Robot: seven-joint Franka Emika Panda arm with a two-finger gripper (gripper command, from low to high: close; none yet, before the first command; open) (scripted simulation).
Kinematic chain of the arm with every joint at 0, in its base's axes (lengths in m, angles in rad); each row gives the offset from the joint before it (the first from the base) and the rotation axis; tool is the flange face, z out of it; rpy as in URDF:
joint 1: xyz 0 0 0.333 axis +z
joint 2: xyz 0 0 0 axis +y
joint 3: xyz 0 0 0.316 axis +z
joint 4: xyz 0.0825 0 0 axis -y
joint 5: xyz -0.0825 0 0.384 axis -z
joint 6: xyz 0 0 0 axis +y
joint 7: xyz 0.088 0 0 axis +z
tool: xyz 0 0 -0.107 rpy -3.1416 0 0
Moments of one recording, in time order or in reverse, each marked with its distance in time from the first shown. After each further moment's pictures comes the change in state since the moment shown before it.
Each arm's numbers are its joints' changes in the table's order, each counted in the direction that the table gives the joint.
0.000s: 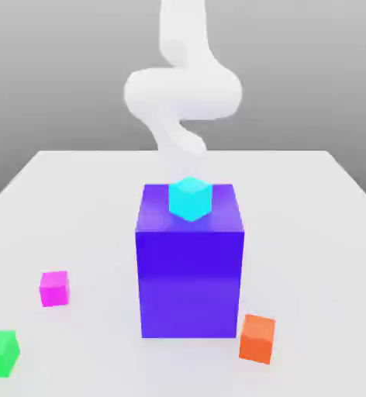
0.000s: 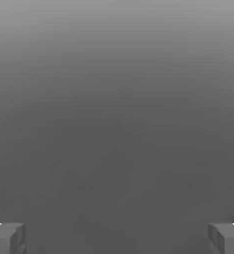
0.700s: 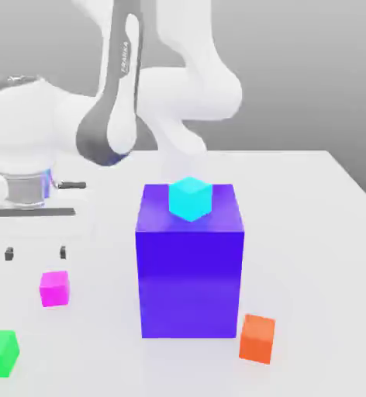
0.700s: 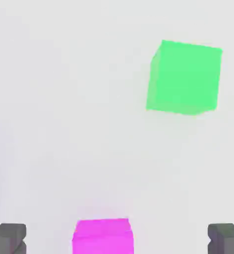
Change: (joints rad) arm -0.212 0.785 -0.422 -0.446 -0.151 -0.514 0.912
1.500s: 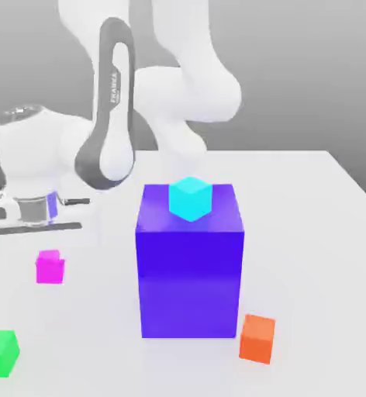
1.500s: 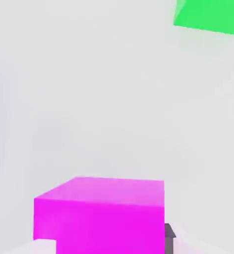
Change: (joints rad) arm -0.125 0.028 0.124 0.077 0.024 0.070 -0.114
